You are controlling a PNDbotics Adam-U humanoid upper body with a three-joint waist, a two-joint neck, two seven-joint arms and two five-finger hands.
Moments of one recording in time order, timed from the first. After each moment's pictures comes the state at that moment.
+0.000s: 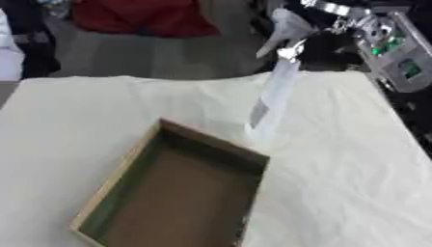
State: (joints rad) left arm -0.82 0.78 0.02 -1.21 0.50 -0.01 0.17; right arm -1.21 -0.66 0.22 -1.16 0.17 0.02 0.47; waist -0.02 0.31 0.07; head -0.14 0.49
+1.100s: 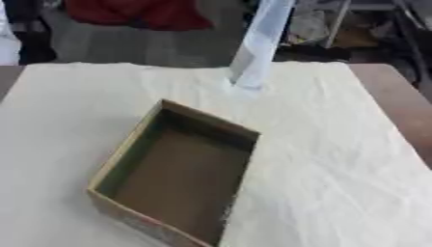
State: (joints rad) left arm -0.80 0.78 0.00 -1.20 0.48 0.00 0.16; right arm -1.23 -0.65 0.31 -1.45 0.15 0.20 0.48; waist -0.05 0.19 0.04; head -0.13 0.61
